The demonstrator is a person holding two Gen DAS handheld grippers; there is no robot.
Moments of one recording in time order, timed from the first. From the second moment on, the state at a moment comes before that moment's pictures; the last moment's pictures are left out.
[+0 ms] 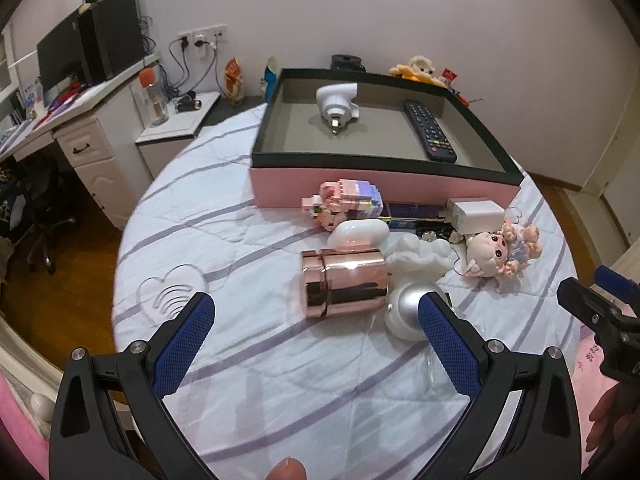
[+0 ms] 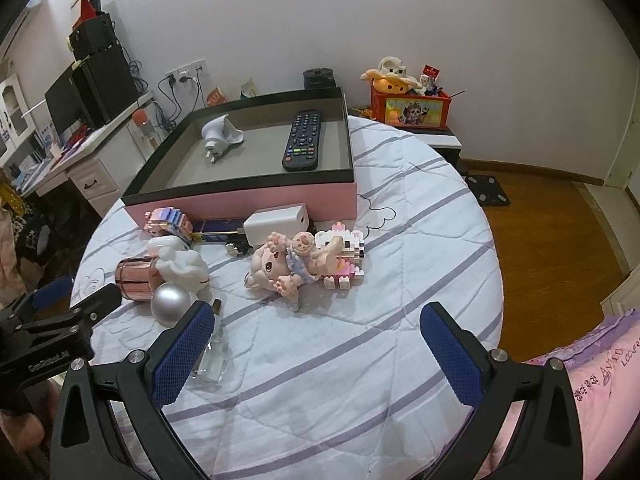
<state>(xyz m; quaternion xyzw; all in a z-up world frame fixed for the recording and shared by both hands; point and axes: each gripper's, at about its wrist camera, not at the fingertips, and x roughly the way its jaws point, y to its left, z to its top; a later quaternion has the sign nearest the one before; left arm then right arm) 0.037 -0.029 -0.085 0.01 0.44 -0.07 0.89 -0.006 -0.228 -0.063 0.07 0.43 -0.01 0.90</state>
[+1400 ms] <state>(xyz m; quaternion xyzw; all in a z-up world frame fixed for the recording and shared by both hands) 0.079 -0.009 -0.135 -0.02 0.45 -0.08 0.89 0.058 -0.198 -0.113 0.01 0.45 -0.01 0.89</state>
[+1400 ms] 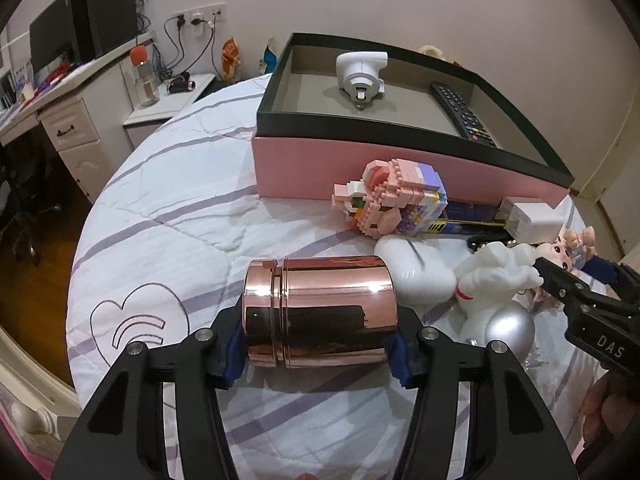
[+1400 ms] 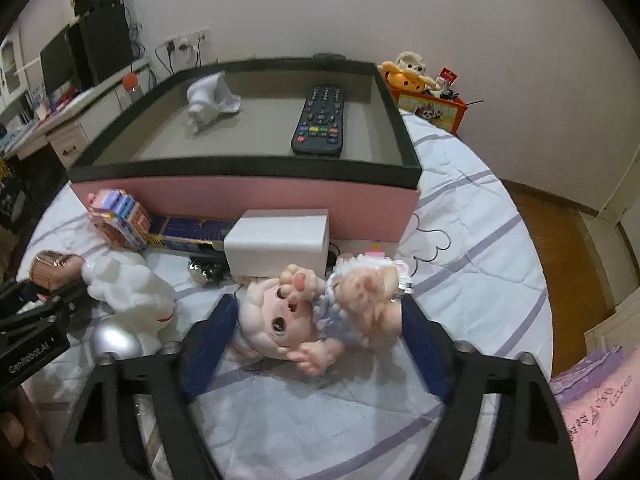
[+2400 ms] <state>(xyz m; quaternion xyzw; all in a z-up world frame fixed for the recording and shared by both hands) 0.087 -0.001 -0.022 -0.02 0.37 -0.09 0.93 0.045 -0.215 -0.021 0.08 0.37 0.07 0.93</state>
